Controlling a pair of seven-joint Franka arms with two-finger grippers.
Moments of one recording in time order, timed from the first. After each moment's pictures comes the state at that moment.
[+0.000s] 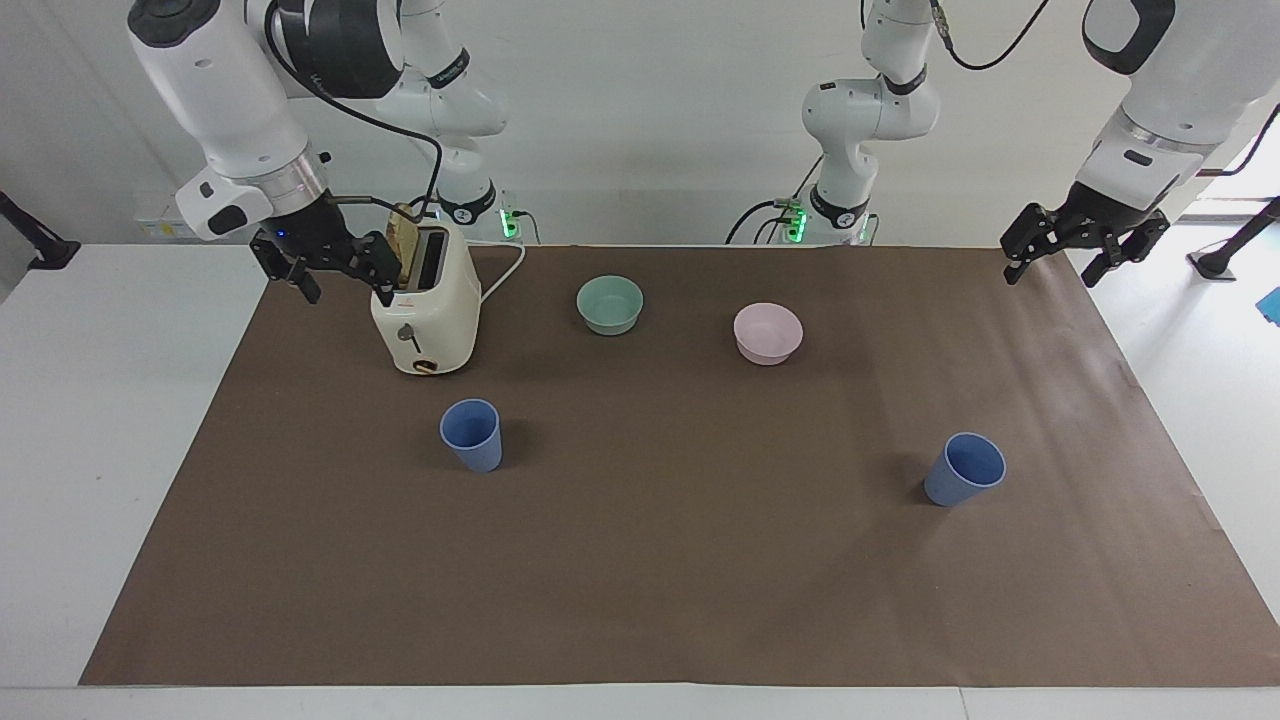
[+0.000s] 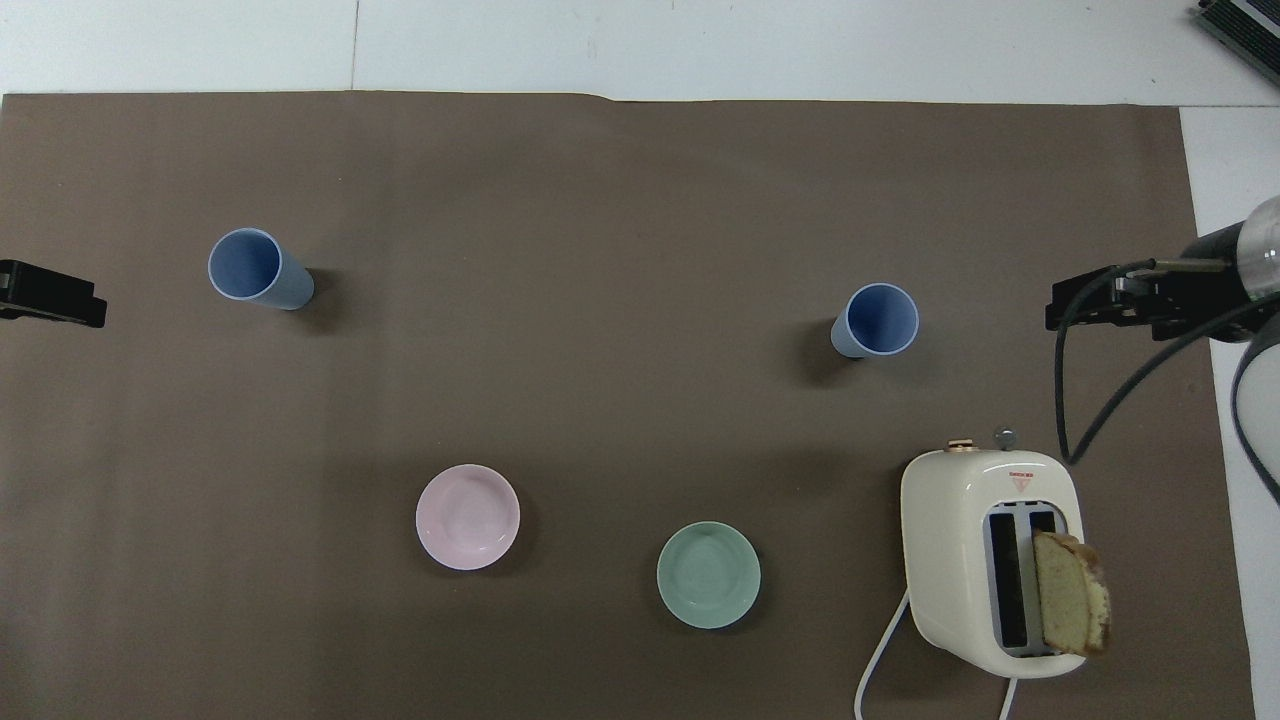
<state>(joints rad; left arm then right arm) -0.06 0.02 0.06 -1.51 0.00 1.56 0.11 -0.13 0.02 0.13 -1.63 0.03 1.65 0.10</state>
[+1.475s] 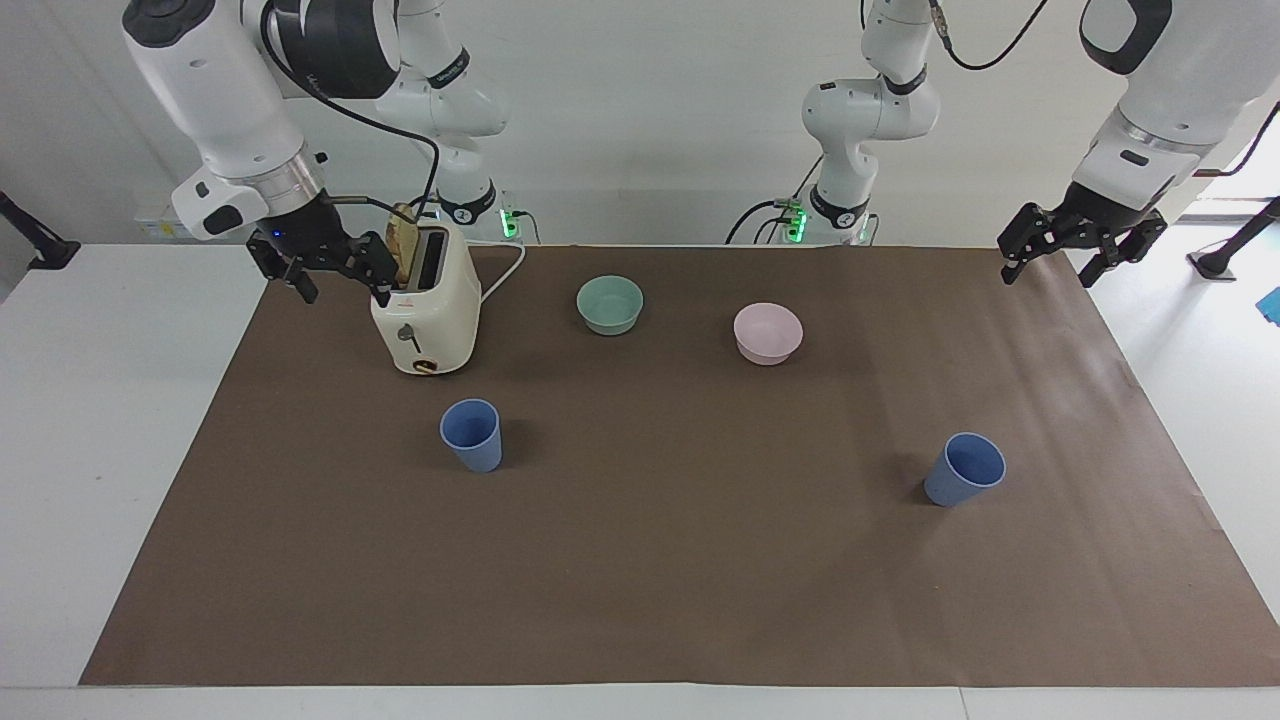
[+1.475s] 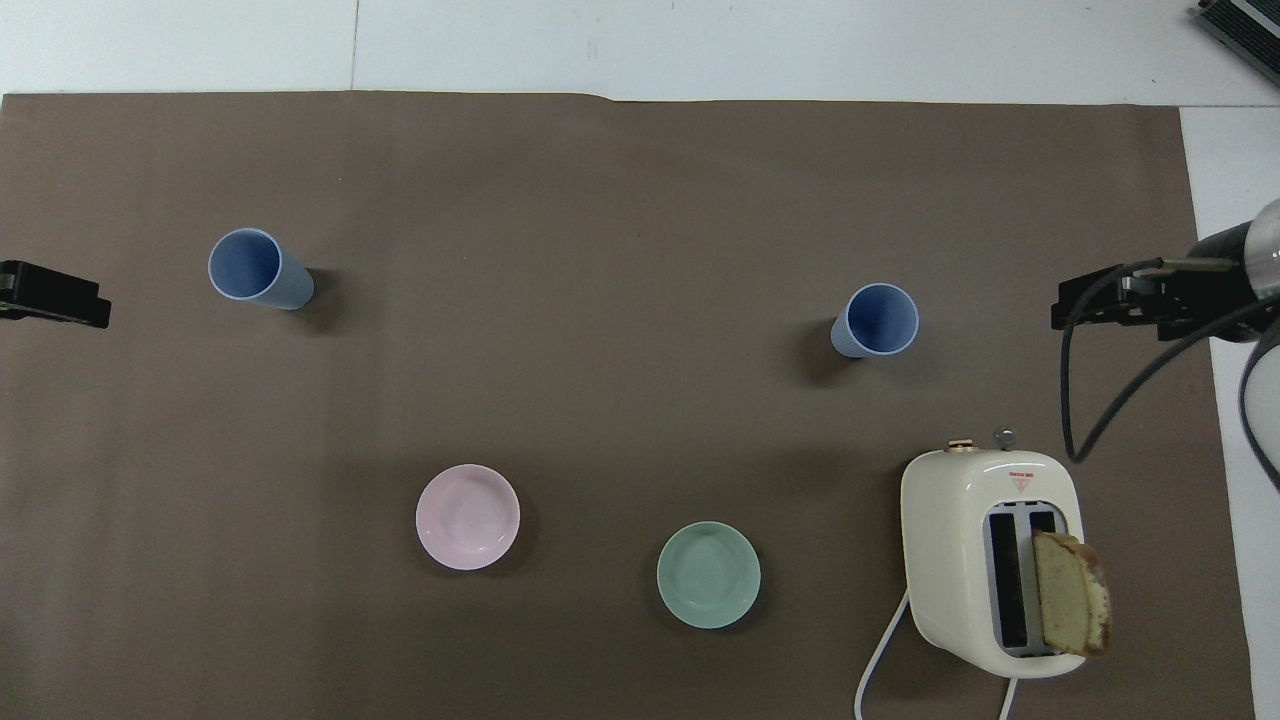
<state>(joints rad) -0.06 0.02 0.05 -1.51 0.00 1.56 0.11 -0.13 0.02 0.13 -1.63 0.03 1.65 0.10</state>
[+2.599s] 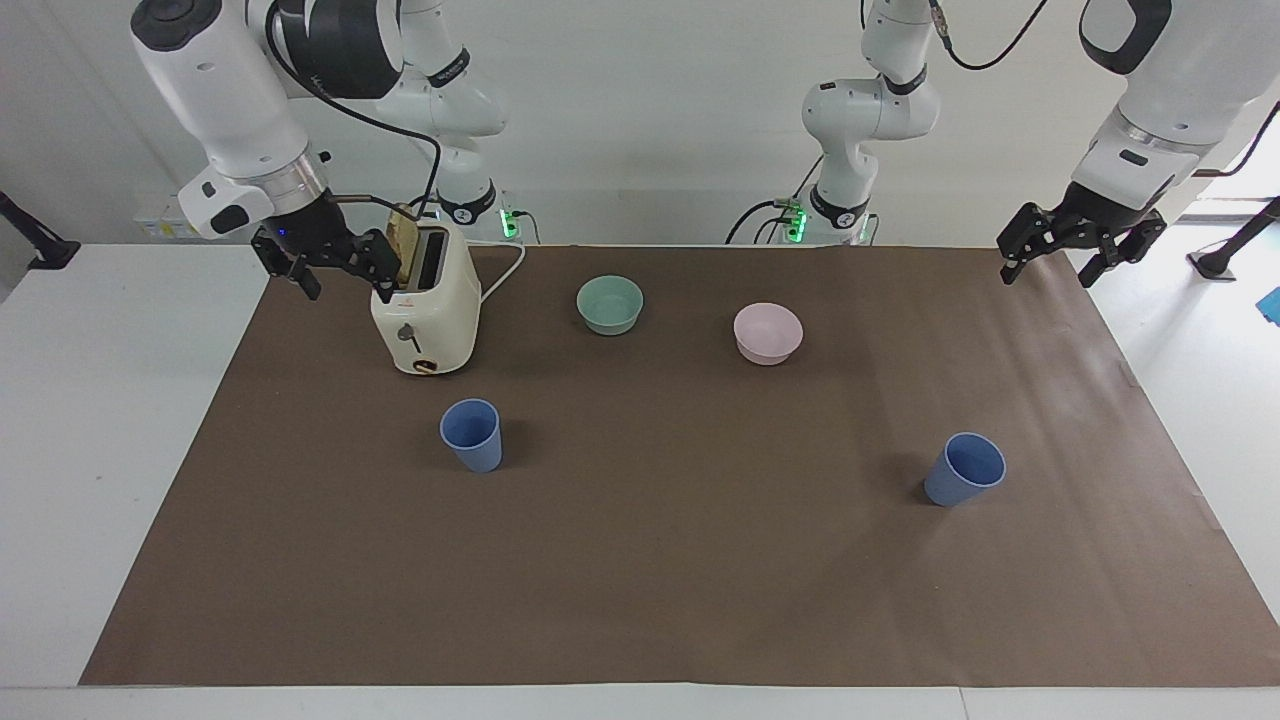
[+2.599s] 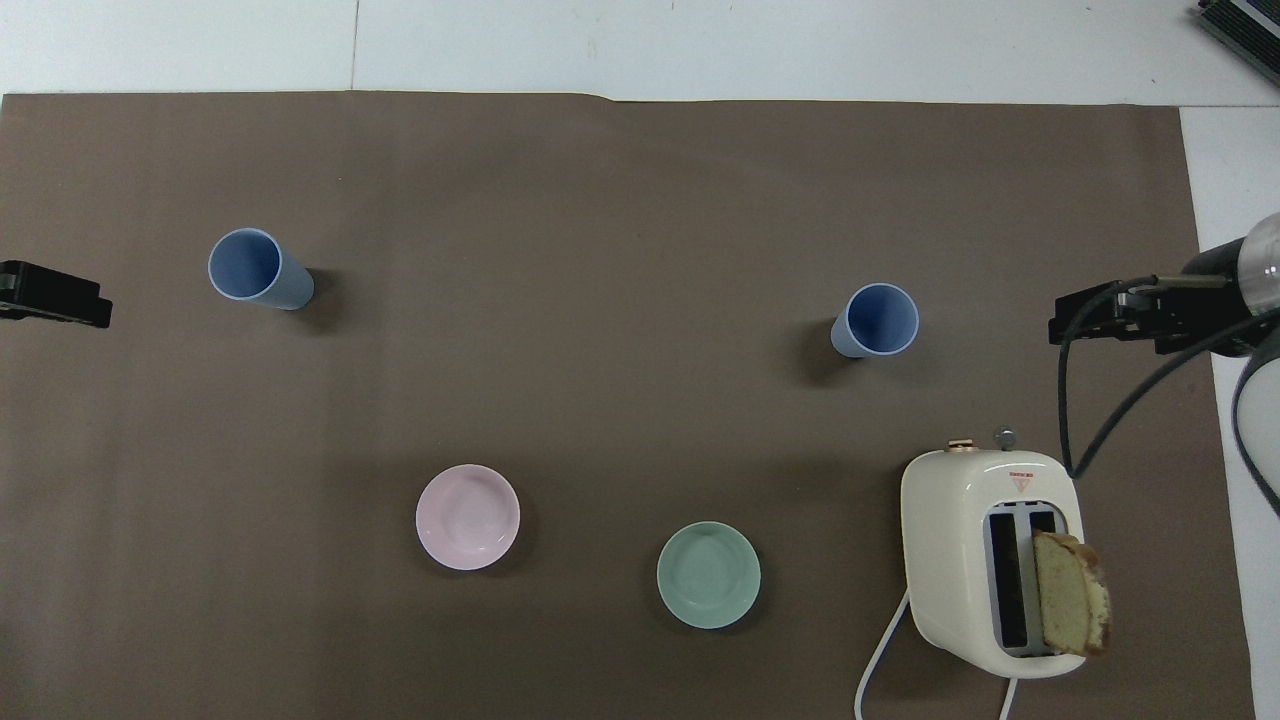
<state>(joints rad) -0.06 0.02 0.05 -1.51 0.00 1.56 0.11 -0.13 0.00 0.13 -1.67 0.03 1.65 0.09</state>
